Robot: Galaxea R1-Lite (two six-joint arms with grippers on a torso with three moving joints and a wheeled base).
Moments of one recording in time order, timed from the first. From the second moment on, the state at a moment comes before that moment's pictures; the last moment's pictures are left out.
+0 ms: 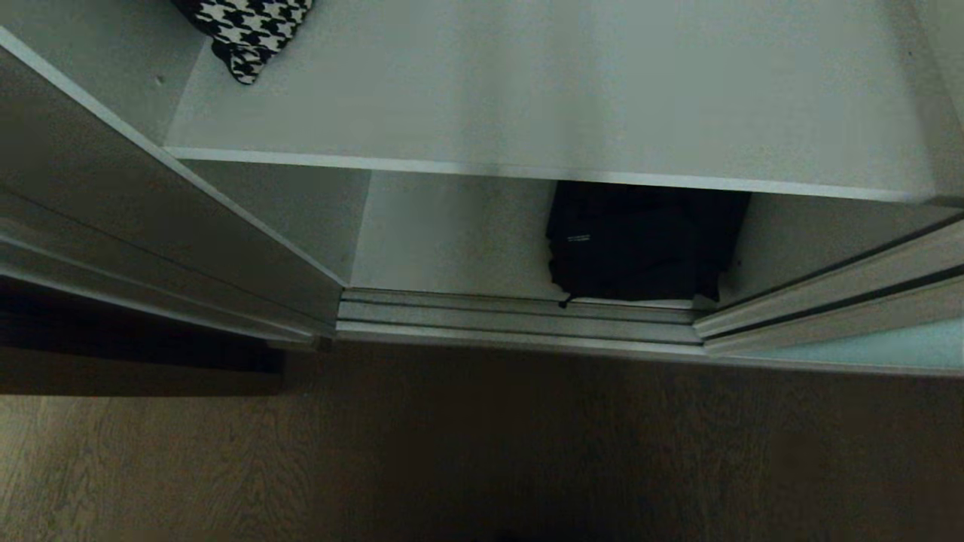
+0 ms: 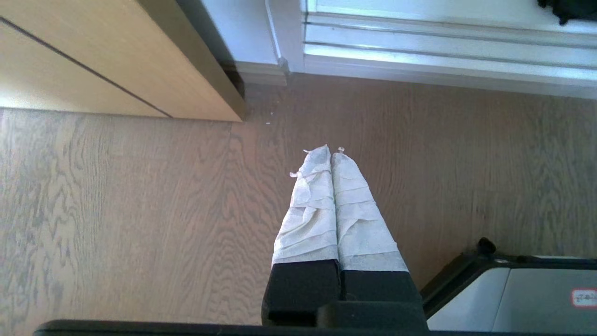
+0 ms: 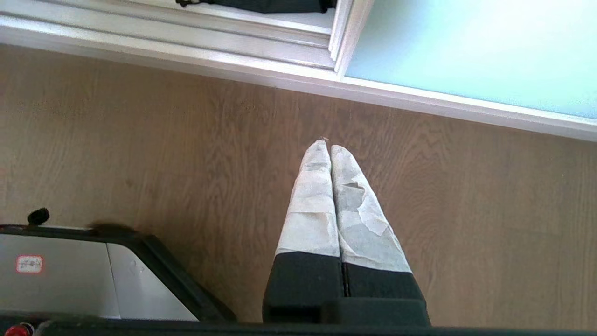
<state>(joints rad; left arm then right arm) 0.00 0.00 0.00 0.00 0.00 0.00 0.00 0.00 -0.01 0.00 0.01 -0.03</state>
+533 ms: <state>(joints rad) 0.00 0.00 0.00 0.00 0.00 0.00 0.00 0.15 -0.55 0.24 0.00 0.06</state>
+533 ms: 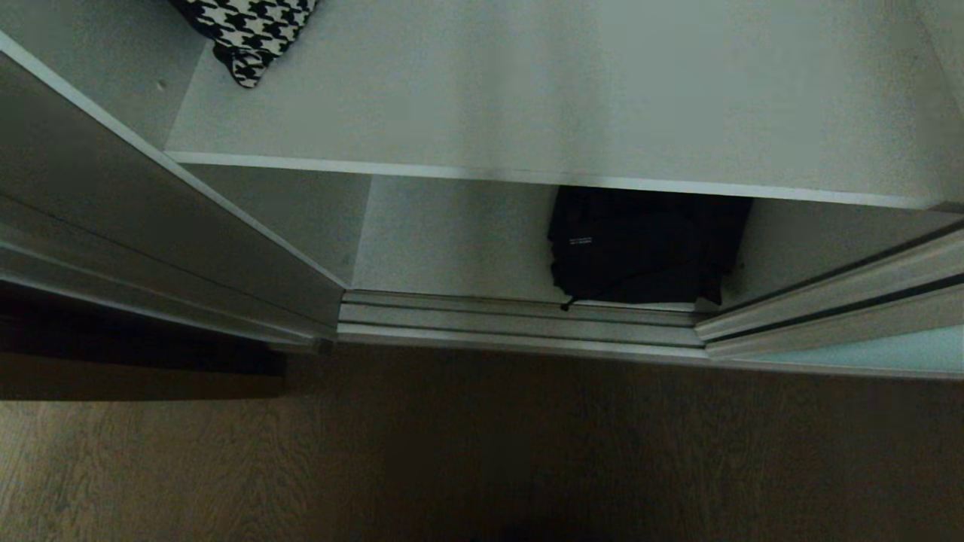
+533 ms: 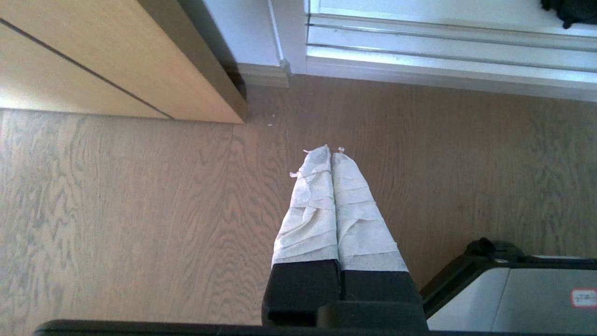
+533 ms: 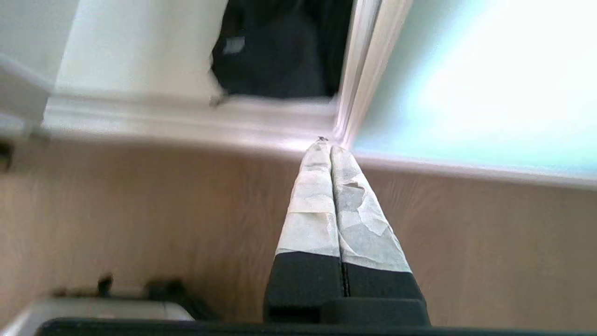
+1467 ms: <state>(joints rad) 0.00 0.00 0.00 0.00 0.00 0.00 0.06 0.35 -0.94 0.40 -0.34 -0.02</state>
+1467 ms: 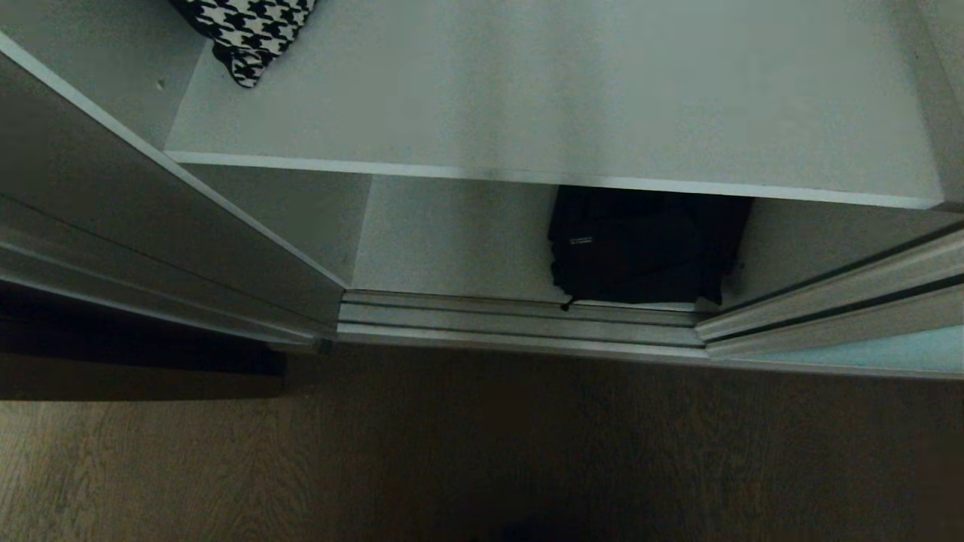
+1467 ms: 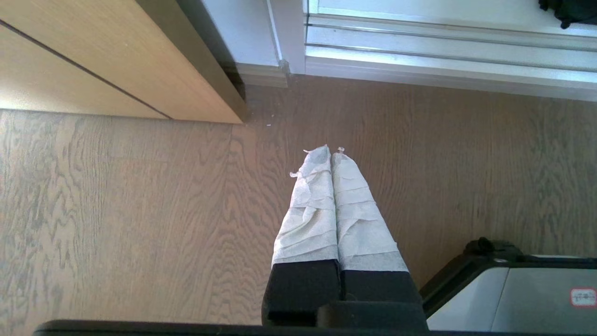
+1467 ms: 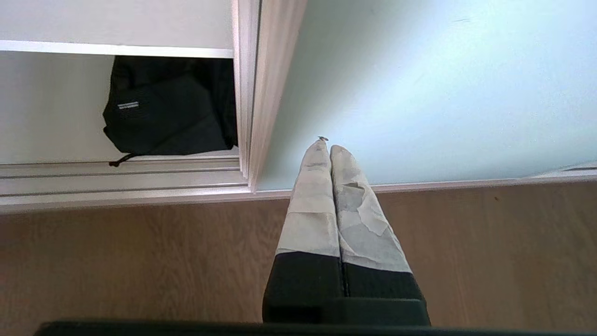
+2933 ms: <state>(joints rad) 0.00 0.00 0.00 0.00 0.00 0.00 0.06 0.36 -0.98 0.38 -0.35 -0.04</state>
